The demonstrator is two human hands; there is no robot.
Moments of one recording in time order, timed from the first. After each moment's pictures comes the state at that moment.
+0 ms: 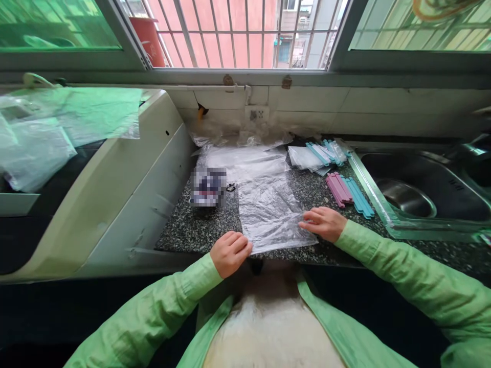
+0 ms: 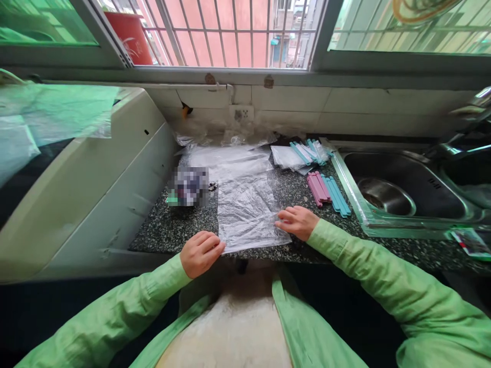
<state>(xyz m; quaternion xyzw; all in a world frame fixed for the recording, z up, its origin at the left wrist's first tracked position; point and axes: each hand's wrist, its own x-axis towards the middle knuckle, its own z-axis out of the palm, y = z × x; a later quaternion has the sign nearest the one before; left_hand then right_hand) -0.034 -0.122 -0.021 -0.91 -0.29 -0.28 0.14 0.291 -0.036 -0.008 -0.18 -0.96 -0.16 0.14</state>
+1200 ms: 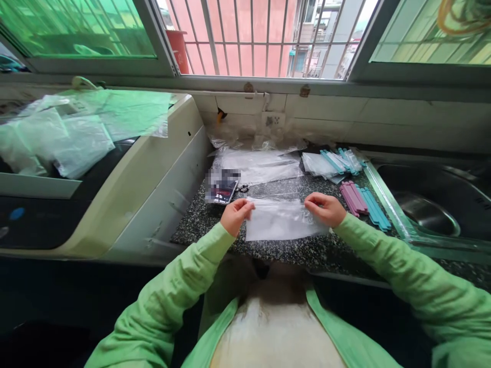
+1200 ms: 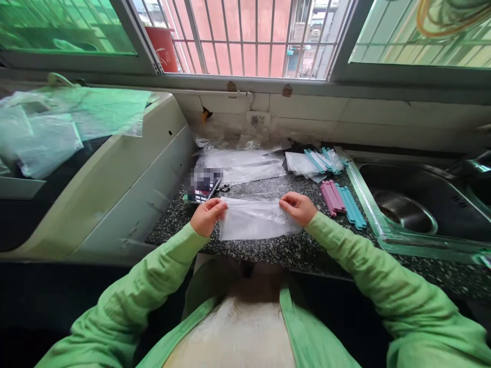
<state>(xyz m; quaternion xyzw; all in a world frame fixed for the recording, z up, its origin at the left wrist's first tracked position) -0.025 -0.062 0.011 -0.41 -0.49 -0.55 -0.53 0.229 -0.010 0.028 -0.43 -0.80 0.27 0.31</state>
